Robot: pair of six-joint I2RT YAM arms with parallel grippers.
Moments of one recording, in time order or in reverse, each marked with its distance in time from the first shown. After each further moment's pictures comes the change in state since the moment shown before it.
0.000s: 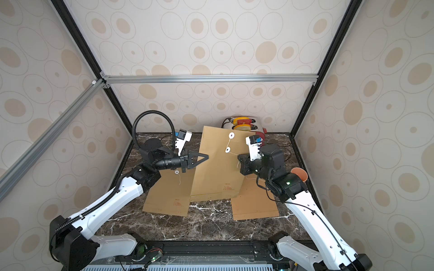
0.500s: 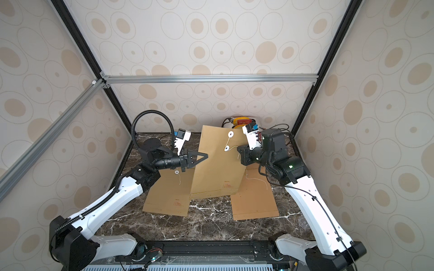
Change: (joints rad) left arm 0.000 0.000 0.000 0.005 0.003 0.000; right arm -0.022 0.179 0.331 -0.237 -0.066 -0.137
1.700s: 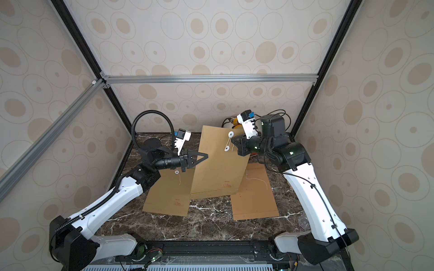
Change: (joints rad) left arm -0.002 0.000 0.000 0.000 0.000 0.000; right arm 0.009 0.136 0.245 -0.092 -0.138 -0.013
